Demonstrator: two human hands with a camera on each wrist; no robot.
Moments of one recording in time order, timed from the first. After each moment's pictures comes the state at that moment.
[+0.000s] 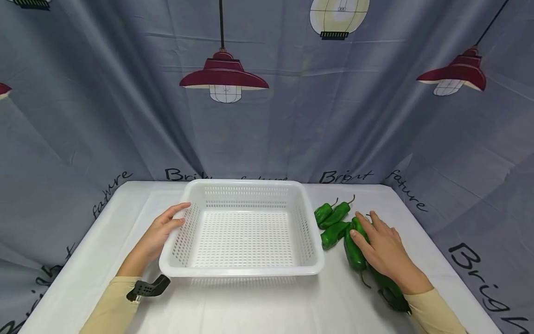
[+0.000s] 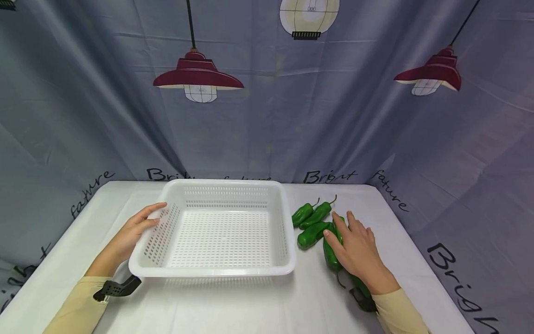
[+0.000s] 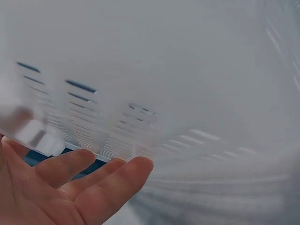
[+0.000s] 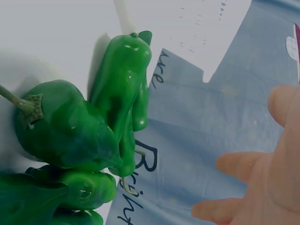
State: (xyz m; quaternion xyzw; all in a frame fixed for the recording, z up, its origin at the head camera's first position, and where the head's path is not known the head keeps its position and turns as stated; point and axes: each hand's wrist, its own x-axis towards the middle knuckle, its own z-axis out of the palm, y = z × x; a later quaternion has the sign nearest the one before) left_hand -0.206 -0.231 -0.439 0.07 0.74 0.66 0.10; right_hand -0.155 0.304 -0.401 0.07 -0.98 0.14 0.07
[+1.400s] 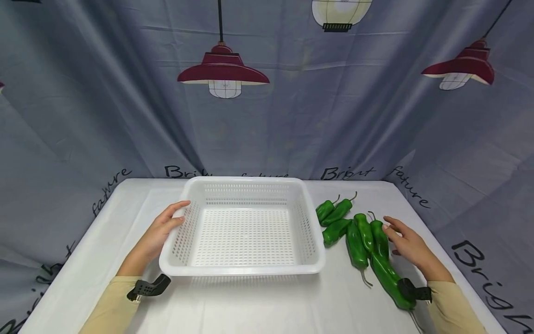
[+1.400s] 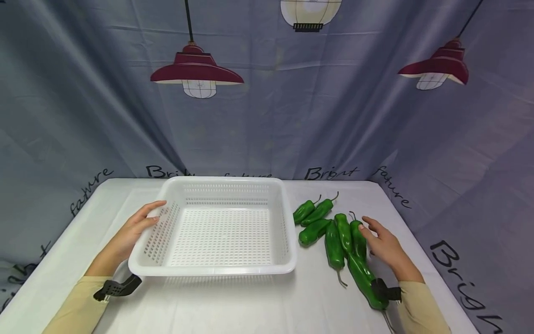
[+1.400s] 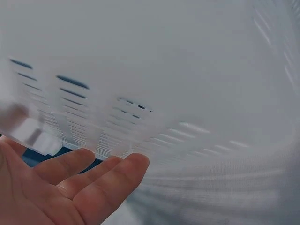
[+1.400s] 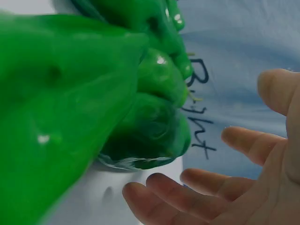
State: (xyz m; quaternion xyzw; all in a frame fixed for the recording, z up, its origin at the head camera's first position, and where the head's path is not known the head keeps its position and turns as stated) left_hand -0.204 -0.231 -0.442 0.08 0.75 0.66 0.09; right_hand -0.182 0.387 -0.431 -0.03 -0.94 0.33 -0.05
